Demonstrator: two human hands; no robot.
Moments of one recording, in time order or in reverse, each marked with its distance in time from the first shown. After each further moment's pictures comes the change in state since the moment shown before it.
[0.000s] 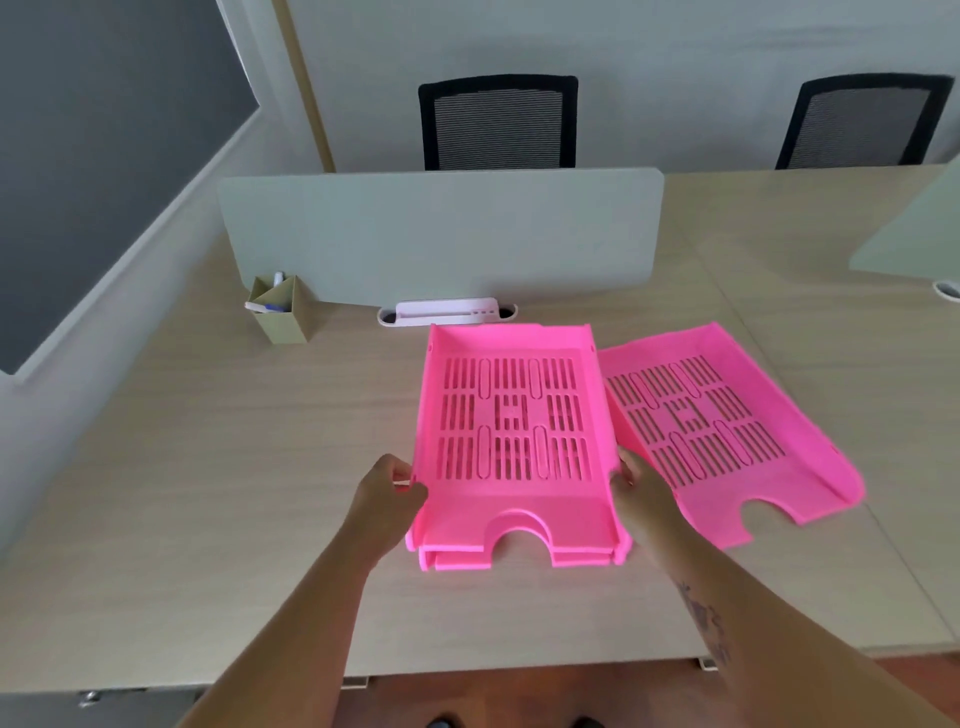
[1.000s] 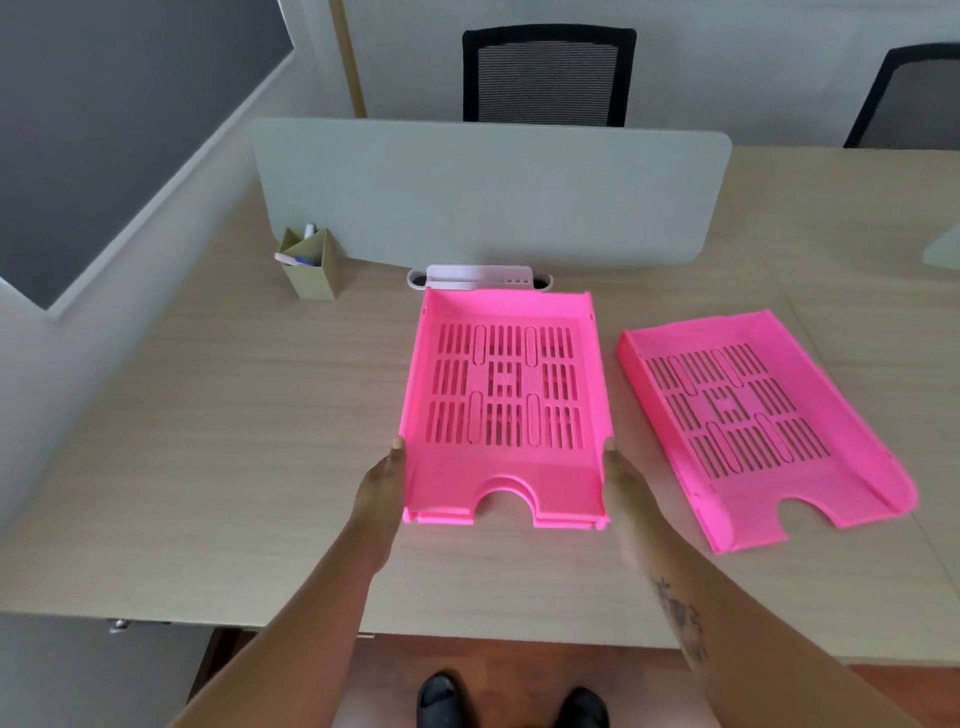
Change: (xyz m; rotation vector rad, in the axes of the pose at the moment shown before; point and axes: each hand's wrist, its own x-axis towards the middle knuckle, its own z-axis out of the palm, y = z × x) left_hand -0.010 -0.046 -0.003 -0.445 -0.020 -0.170; right_hand -0.008 -0.018 0.051 0.321 -0.124 0.232
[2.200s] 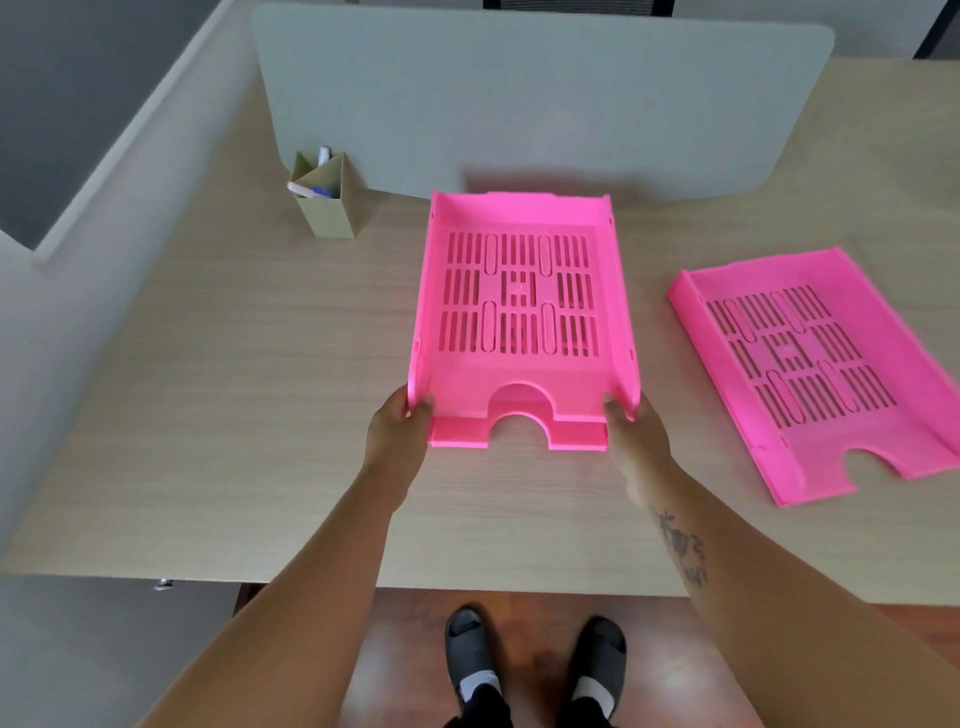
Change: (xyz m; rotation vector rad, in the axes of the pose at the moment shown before) left_hand 0.039 0.000 -0.040 0.149 0.138 0.115; right_hand 0.028 0.004 0.067 0.083 0.130 -0.139
